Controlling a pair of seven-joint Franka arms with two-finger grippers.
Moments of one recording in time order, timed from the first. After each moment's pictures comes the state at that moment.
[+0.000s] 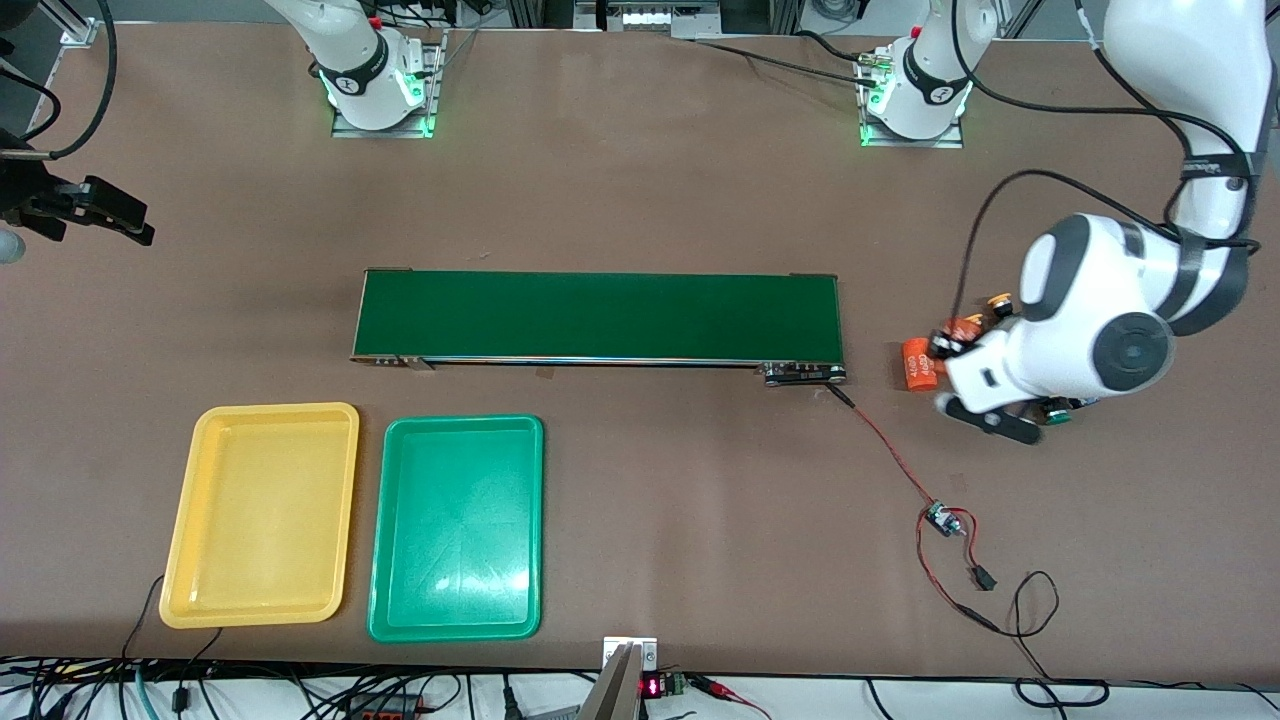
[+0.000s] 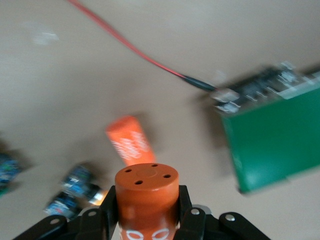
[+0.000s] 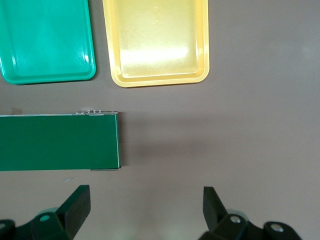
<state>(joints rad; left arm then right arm) 0.10 0.44 -0.32 -1.67 0.06 1.73 0.16 -0.04 -0.02 -0.01 -1.65 -0.04 1.58 -0.02</state>
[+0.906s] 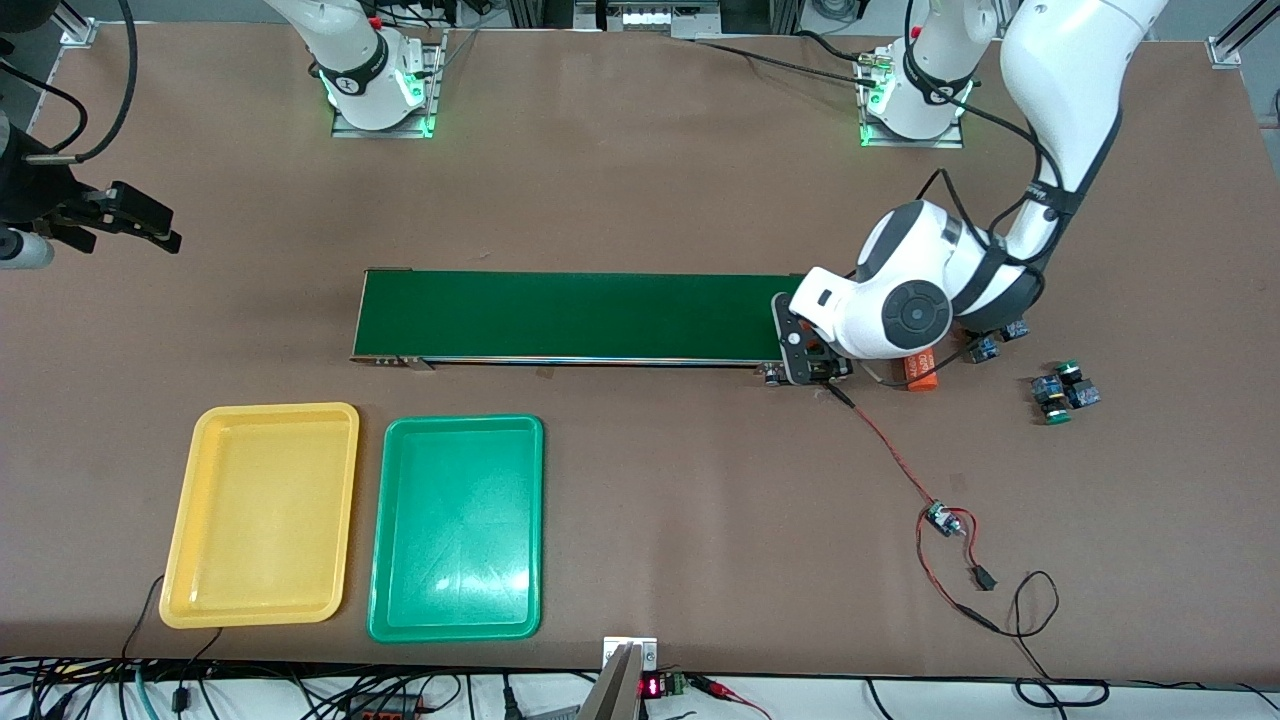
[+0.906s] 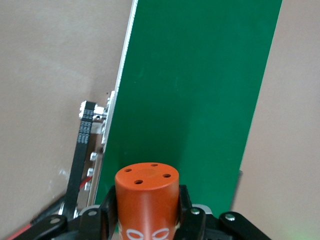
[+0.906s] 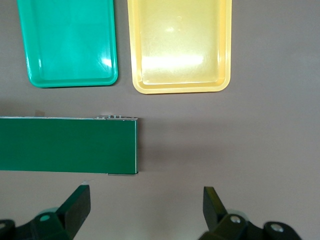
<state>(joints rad) 0.06 0.52 -0.51 -1.85 0.09 2.05 0.88 -0.03 -0.01 0.01 -1.64 0.01 1.61 -0.01</state>
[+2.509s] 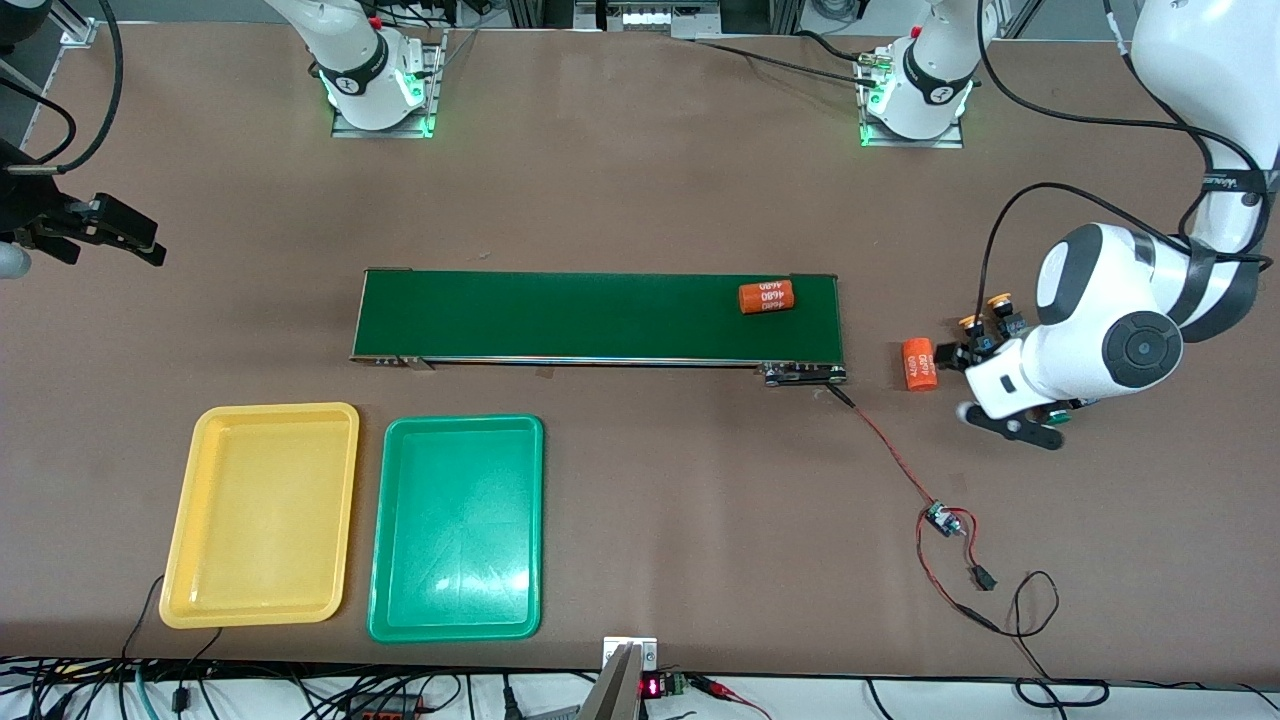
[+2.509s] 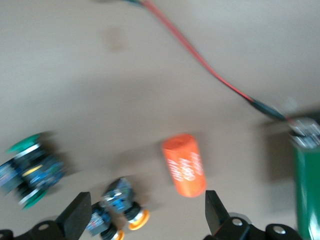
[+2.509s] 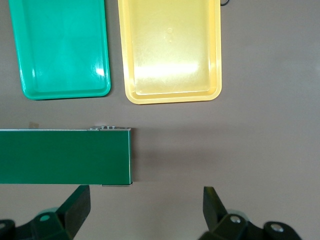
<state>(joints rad) 0.33 0.47 -0.45 -1.73 0.29 1.93 -0.09 -0.05 0.00 0.01 -1.64 0.00 1.65 -0.02</state>
